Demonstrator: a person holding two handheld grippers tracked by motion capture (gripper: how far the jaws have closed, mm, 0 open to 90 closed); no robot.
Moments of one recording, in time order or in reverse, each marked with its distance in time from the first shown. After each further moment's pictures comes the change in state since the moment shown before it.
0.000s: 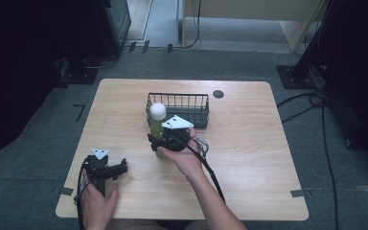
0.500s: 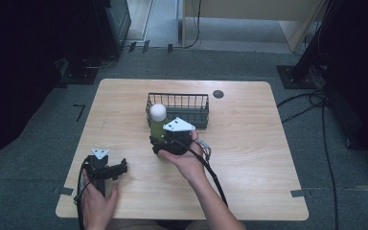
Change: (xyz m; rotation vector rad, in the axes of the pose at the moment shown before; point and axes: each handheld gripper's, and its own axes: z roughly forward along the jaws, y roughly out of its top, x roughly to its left) left arm 0.000 0.000 0.000 0.002 0.000 0.002; right arm 0.005 0.000 -0.014 0.016 -0.030 -0.002
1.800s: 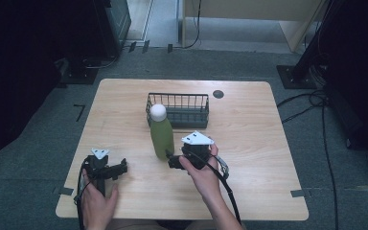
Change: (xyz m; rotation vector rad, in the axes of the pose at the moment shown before) left arm 0.000 0.000 0.000 -0.004 0.000 -0.003; right arm -0.017 -0.041 -0.038 0.049 -0.049 0.060
